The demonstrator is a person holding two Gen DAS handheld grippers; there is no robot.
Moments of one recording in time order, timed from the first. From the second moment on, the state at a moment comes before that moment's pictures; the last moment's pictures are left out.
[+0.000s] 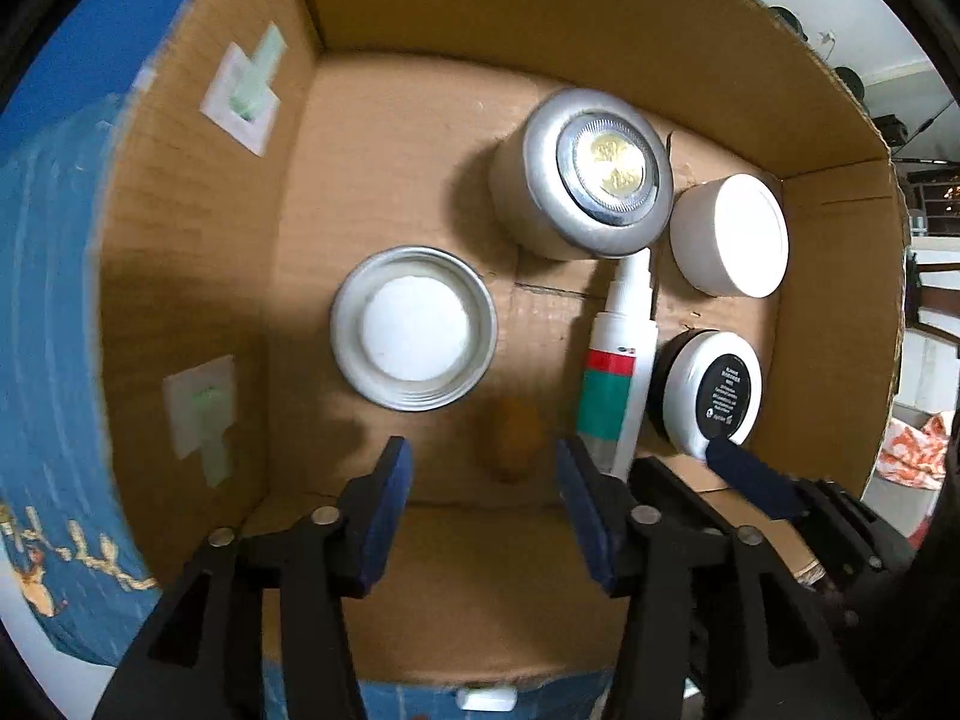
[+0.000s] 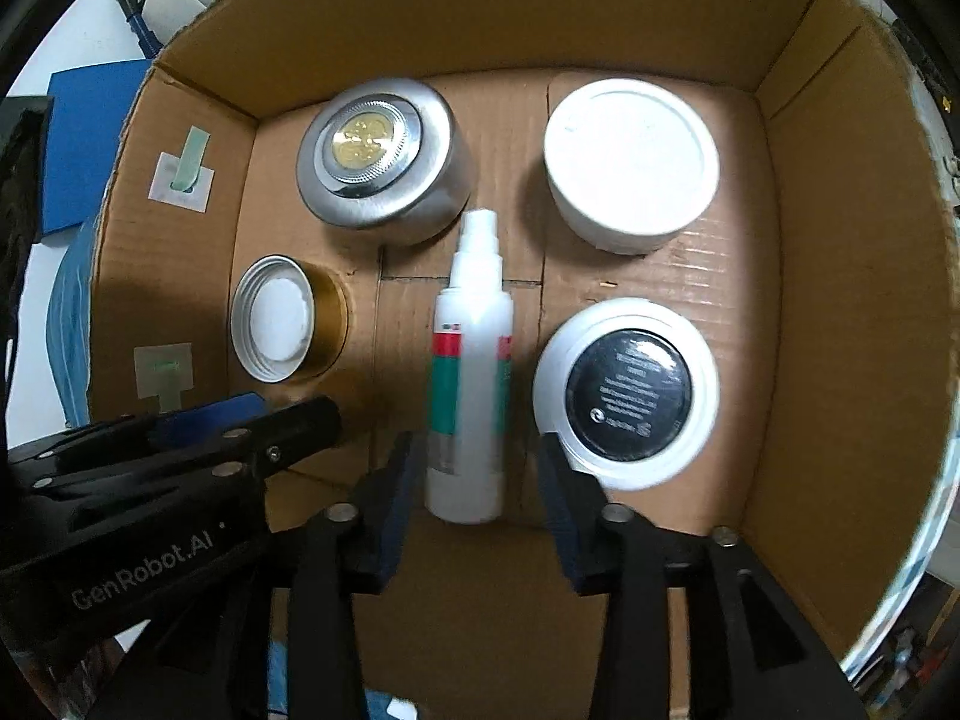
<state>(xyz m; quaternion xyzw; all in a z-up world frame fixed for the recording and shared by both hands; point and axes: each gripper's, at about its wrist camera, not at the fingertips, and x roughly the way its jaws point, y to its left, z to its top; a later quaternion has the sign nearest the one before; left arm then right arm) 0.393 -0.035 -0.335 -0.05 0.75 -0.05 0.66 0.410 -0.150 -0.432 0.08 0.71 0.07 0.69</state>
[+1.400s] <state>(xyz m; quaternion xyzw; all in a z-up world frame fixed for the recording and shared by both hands) 0.183 0.013 -0.254 0.01 0.65 0.06 0.76 0.213 -0.167 -0.365 0.07 0.69 0.04 0.71</state>
